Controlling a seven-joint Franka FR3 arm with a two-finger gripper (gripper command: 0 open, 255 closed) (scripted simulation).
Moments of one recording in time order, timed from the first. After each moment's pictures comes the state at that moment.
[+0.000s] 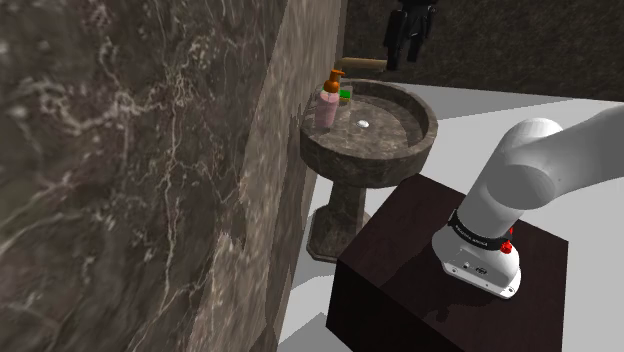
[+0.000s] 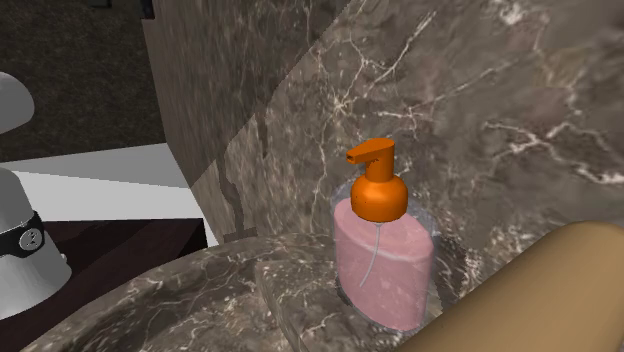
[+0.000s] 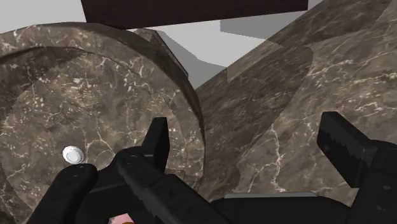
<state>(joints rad) -0.01 -0.79 0.03 -2.29 0.06 1.48 0.06</state>
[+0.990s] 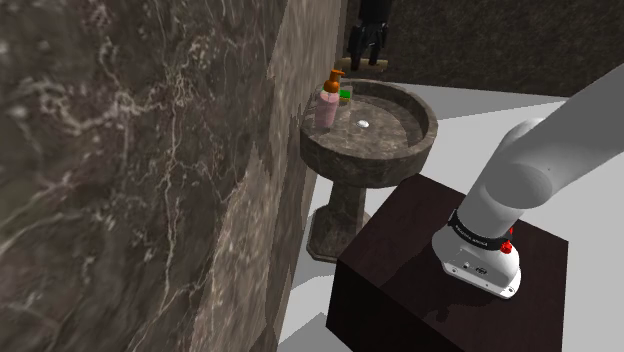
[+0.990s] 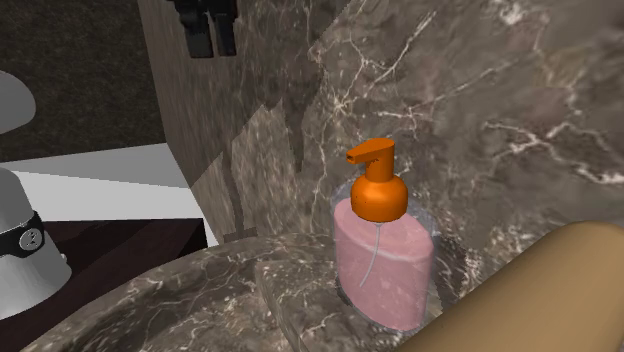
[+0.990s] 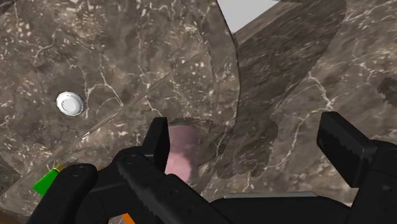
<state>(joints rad) -0.05 -0.41 -0.12 -2.17 0.02 1.78 -0.13</state>
